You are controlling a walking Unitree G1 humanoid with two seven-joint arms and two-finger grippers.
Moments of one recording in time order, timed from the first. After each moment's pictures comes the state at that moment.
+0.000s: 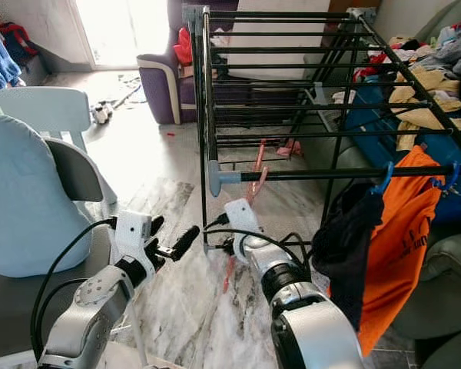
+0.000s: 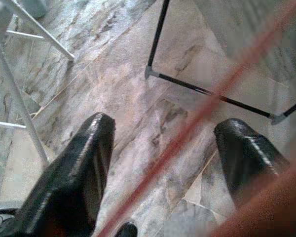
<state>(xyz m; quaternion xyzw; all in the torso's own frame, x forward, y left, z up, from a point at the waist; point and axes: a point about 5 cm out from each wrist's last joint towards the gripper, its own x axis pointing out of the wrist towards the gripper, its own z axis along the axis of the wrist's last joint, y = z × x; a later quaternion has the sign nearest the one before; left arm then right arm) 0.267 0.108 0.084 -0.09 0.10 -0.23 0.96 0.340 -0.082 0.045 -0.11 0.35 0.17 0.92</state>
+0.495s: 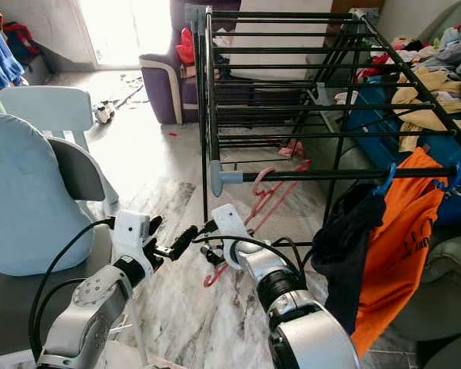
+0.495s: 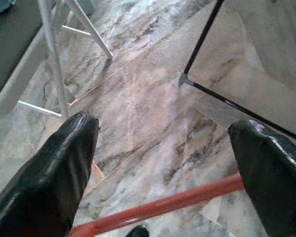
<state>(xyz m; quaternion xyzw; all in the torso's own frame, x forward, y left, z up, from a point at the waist) 0.267 0.108 0.083 -0.09 0.10 -0.23 0.96 0.329 -0.061 0.043 -0.11 0.34 0.27 0.90</state>
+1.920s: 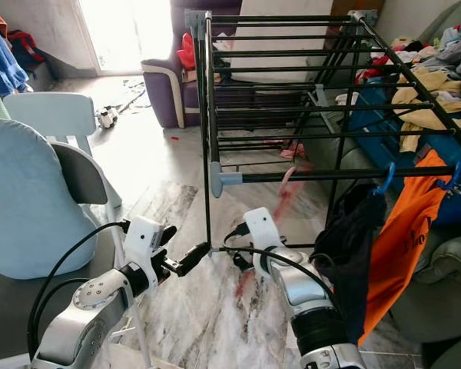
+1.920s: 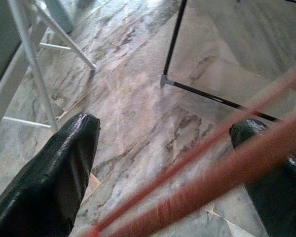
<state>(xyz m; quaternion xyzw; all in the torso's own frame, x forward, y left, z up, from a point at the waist) 0.254 0.101 0.085 -0.05 0.14 -0.31 0.94 0.305 -0.116 0.058 -0.08 0.33 0.21 0.92</state>
